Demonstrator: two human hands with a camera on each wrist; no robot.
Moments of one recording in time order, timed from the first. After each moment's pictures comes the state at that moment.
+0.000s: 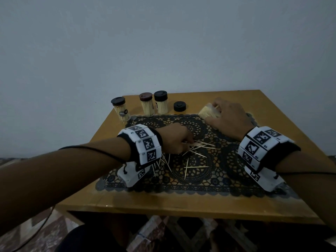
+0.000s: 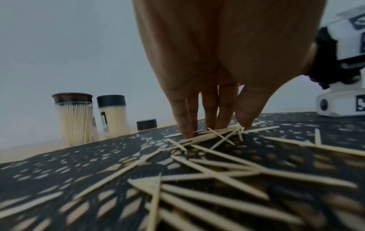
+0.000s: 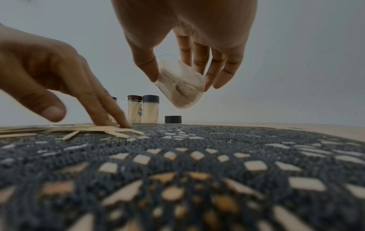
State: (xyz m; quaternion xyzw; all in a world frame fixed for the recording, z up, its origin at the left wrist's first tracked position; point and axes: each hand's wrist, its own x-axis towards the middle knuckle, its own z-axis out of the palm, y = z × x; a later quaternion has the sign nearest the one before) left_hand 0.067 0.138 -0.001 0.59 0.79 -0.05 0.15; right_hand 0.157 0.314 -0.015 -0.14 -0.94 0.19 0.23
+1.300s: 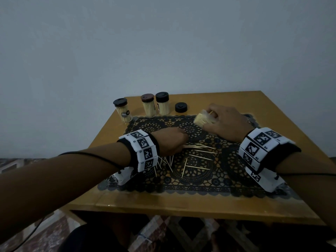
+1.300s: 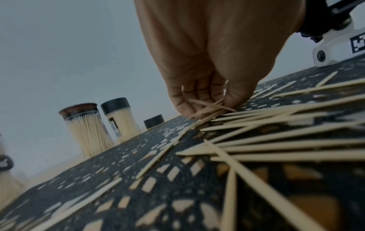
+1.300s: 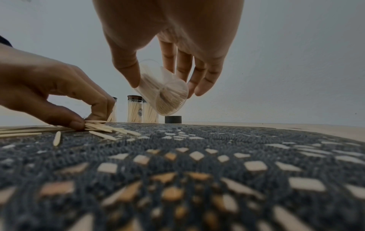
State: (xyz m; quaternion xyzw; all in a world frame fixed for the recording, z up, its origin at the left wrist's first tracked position) left_hand 0.055 0.127 -0.020 0.61 0.79 -0.08 0.05; right_hand 0.163 0.303 -0.011 -0.09 -0.95 0.22 0.18
